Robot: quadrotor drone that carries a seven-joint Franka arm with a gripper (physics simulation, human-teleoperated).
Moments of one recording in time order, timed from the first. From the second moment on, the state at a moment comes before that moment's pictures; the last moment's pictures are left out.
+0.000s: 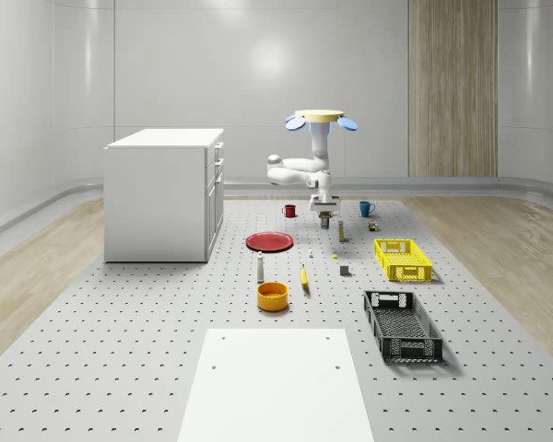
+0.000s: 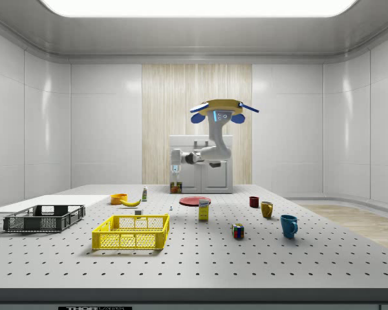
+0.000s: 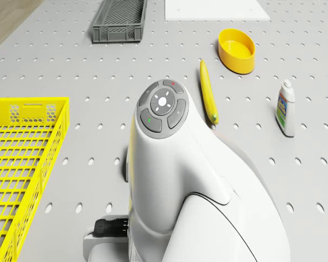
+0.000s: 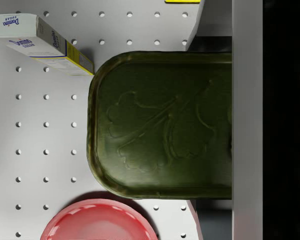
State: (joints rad) arm -1.21 -1.50 1.42 -2.84 -1.73 1.55 1.69
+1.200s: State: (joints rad) arm -1.21 -1.54 1.43 -2.84 -1.72 1.58 1.69
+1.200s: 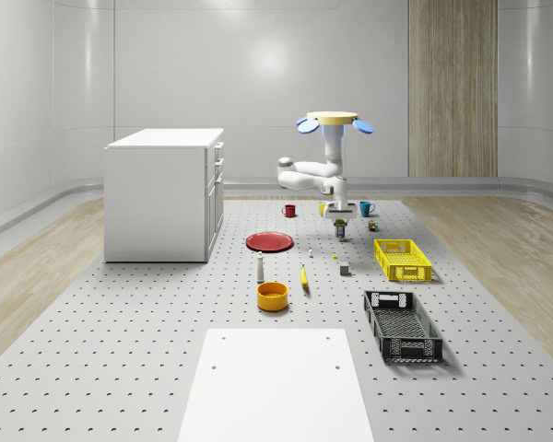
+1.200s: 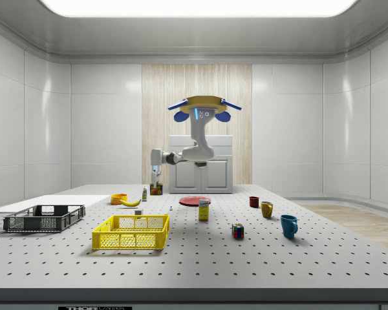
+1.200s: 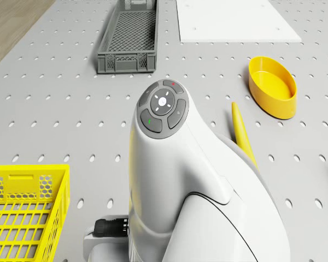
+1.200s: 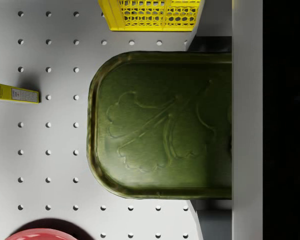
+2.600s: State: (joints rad) arm -1.22 -1.56 1.43 -2.84 -1.71 1.60 1.70
